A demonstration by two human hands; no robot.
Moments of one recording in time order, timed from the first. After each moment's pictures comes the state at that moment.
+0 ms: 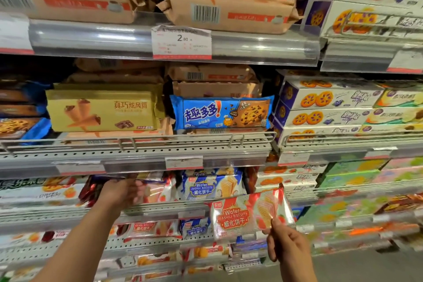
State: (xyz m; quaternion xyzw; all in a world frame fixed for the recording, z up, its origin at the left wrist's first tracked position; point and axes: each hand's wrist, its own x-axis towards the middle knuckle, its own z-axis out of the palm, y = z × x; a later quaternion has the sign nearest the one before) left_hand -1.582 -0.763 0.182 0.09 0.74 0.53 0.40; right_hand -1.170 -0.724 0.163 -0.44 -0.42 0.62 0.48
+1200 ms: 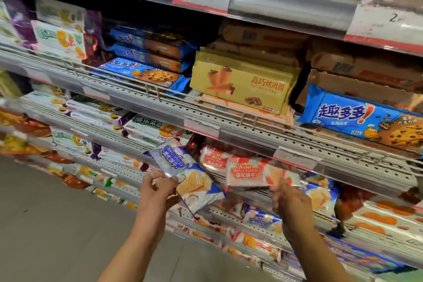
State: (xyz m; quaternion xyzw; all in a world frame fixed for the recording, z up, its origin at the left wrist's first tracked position) left_hand -1.557 -0.933 0.177 0.02 0.58 0.77 0.25; right_hand -1.367 -0.711 0.170 -0.45 -0.51 0.66 0.32
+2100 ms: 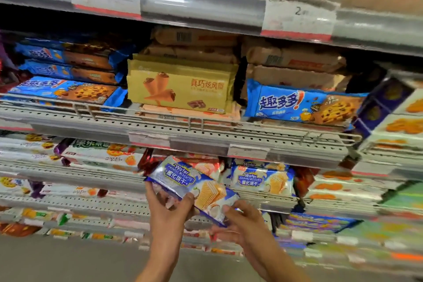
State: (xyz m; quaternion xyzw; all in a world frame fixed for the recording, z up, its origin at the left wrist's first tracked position) left_hand -1.497 -0.865 0.165 0.11 0.59 0.75 0.28; right_hand -1.346 -0.772 0.194 -0.42 -0.49 0.75 0.18
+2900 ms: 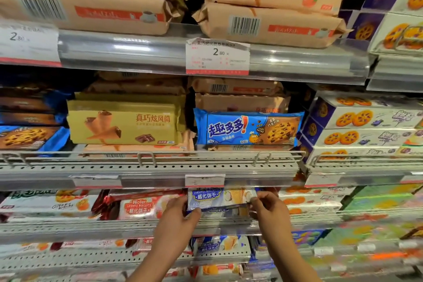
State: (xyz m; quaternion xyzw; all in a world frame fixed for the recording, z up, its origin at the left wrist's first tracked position) left_hand -1.484 -0.767 0.180 0.43 0.78 0.38 0.27; right_hand -1.279 -0.652 0.185 -0.56 -0.58 0.46 0.38
